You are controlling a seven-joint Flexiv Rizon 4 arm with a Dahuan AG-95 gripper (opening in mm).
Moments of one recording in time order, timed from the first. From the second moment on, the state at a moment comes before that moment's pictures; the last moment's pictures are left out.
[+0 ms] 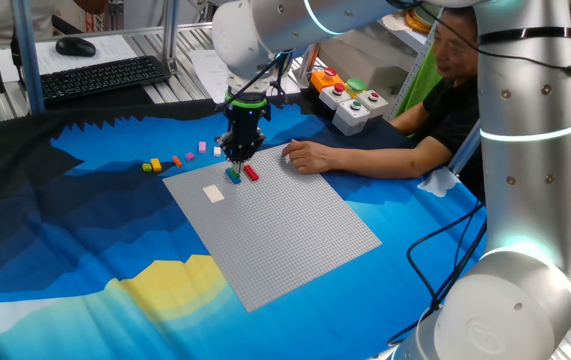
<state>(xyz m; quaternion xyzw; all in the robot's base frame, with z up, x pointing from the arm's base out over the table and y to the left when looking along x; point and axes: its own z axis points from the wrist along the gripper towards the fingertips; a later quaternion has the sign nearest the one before) 0.612 -0.035 0.021 -0.03 -1.00 -0.01 0.06</state>
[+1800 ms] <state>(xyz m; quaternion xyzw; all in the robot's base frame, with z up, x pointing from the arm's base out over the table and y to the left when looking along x) 0.682 -0.043 0.025 -0.09 -0.99 -0.01 0.05</state>
